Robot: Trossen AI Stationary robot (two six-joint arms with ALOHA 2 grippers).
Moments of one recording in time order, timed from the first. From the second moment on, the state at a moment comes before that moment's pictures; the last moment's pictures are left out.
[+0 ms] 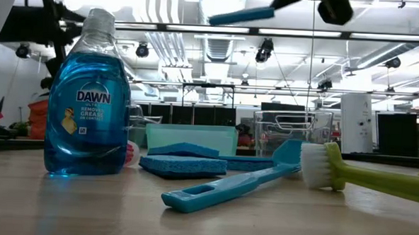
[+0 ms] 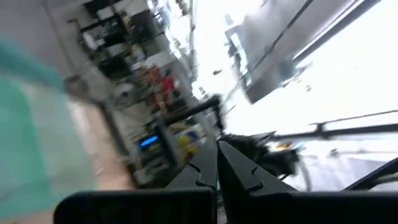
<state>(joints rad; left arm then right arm) -0.16 0.19 0.01 0.49 -0.57 -1.00 0.22 1.29 1.22 -0.63 0.42 1.21</state>
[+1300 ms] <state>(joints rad) -0.15 0.90 0.90 0.02 -0.38 -0.89 0.16 1.35 1.21 -0.17 0.42 0.88</state>
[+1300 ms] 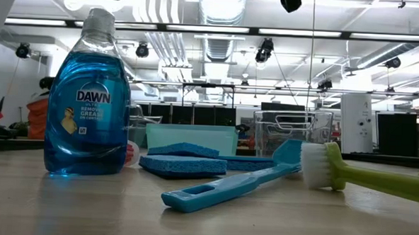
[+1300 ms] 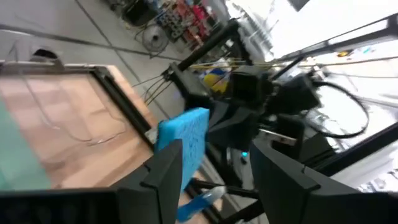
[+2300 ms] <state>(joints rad) -0.13 0.89 0.90 -0.04 -0.38 -0.88 0.18 1.65 1.30 -0.25 -0.02 0.43</state>
